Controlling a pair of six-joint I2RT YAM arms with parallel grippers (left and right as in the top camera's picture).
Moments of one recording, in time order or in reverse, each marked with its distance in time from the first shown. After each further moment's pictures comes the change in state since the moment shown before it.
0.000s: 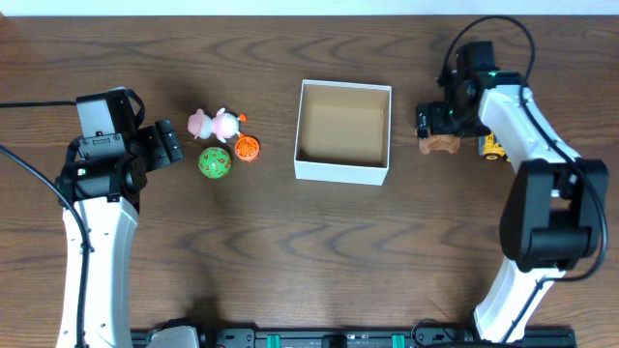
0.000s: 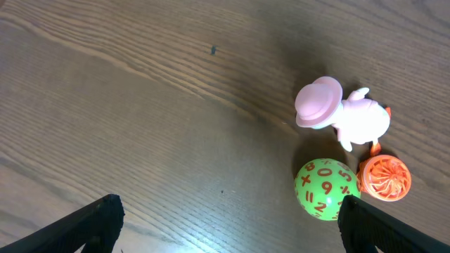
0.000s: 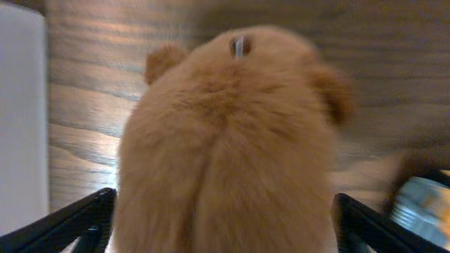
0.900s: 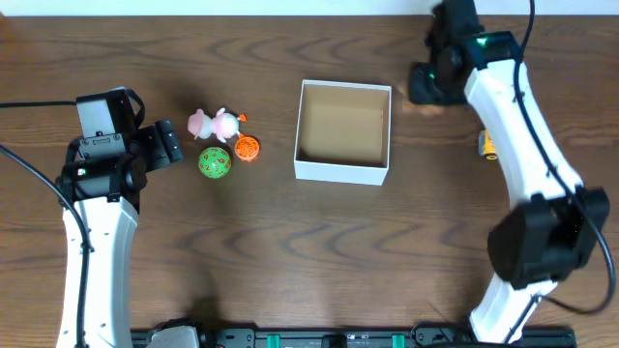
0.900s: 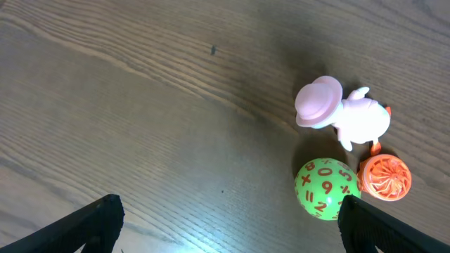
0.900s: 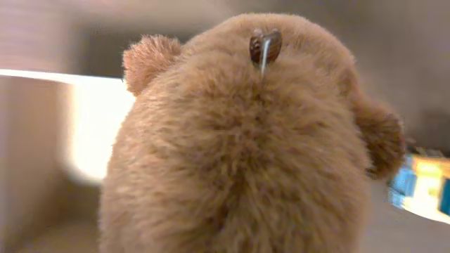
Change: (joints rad) left arm 0.000 0.000 0.000 0.000 0.000 0.001; right arm 0.197 -0.118 0.372 -0.271 0.044 0.285
